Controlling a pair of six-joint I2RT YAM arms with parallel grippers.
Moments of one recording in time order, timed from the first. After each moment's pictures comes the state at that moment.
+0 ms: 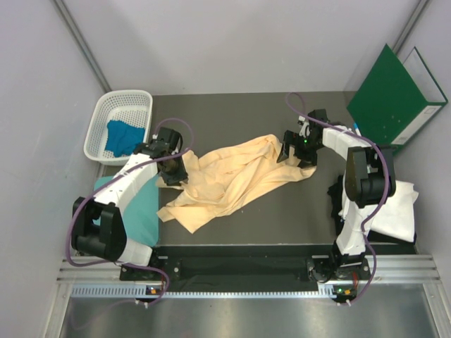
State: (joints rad) left arm -0.28 1.44 1.09 -0.82 -0.01 -0.58; right arm 0.12 1.94 1.35 -0.63 -0.41 0.28
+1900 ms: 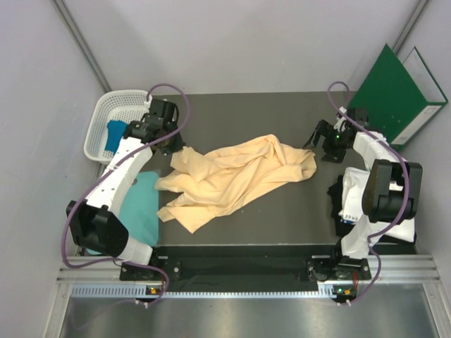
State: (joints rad) left arm -0.29 1.48 1.44 -0.88 -0.11 -0.57; right arm -0.11 1.73 1.25 -0.54 -0.43 0.34
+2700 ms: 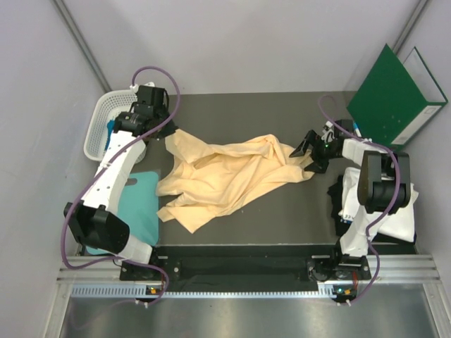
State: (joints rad) left arm -0.23 1.50 1.59 -0.85 -0.17 -0.57; right arm -0.07 1.83 1.14 -0.39 -0.61 0.48
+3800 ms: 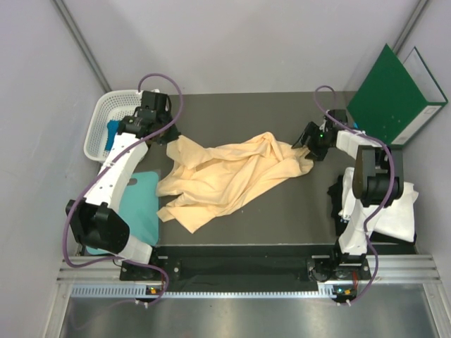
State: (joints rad) left arm -0.23 1.50 1.51 -0.82 -0.11 -0.55; right arm -0.01 1.93 1.28 -0.37 -0.39 0.54
